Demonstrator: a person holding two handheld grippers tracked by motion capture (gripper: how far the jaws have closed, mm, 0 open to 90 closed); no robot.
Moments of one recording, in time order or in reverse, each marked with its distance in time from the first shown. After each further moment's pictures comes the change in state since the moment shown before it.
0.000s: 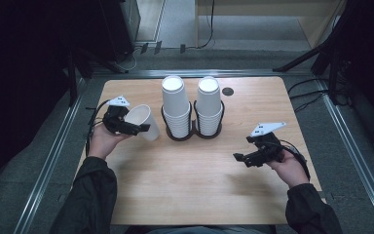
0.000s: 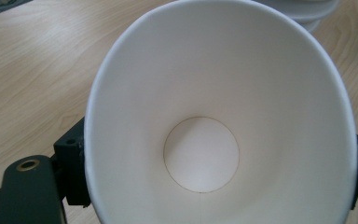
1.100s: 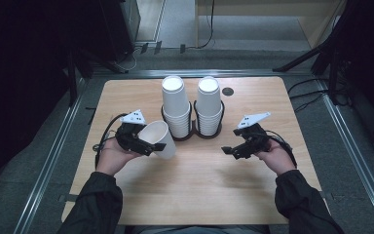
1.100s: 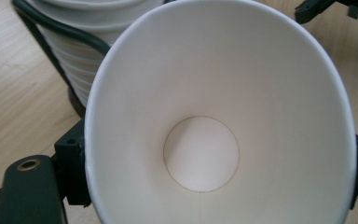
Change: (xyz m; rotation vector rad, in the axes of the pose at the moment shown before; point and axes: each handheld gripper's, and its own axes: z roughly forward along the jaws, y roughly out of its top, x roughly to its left) left arm -0.078 0.003 -0.003 0.002 -0.151 0.100; right arm 0.000 0.032 0.026 -0.004 0.065 -0.052
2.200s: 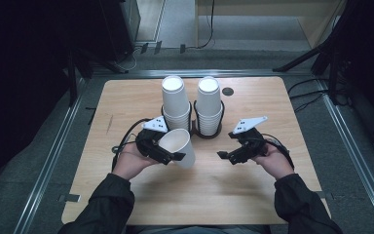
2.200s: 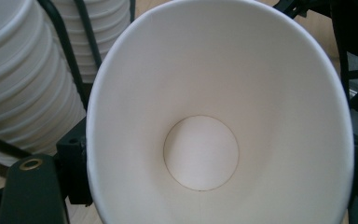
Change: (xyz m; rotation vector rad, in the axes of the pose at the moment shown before) left arm -0.044 0.021 0.031 0.010 -0.120 0.074; right arm 0.021 0.005 -0.002 -0.026 0.040 -0.042
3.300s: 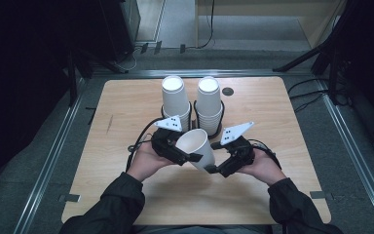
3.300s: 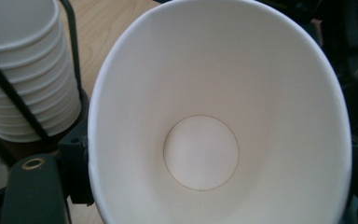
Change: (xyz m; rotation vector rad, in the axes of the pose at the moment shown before) left arm -0.018 0.026 0.026 -0.081 -0.132 0.028; right arm 0.037 0.014 0.011 -0.016 0.257 -0.123
